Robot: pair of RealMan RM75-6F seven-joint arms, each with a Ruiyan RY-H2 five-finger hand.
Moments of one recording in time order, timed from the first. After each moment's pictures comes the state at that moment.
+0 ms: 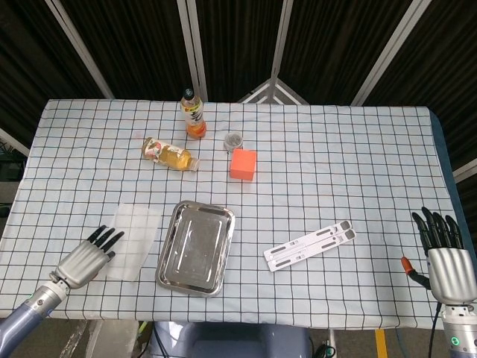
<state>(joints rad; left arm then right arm) -0.38 -1.25 0.13 -1.39 1.72 1.04 0.35 0.05 -1.17 0.08 -1.57 -1.55 1.57 -0.07</state>
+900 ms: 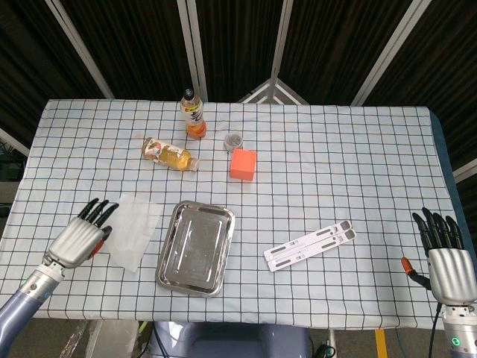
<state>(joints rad) -0.40 -1.18 0.02 -1.49 1.64 1.17 0.28 0.05 -1.16 0.07 -1.58 -1.55 1.57 -0.07</state>
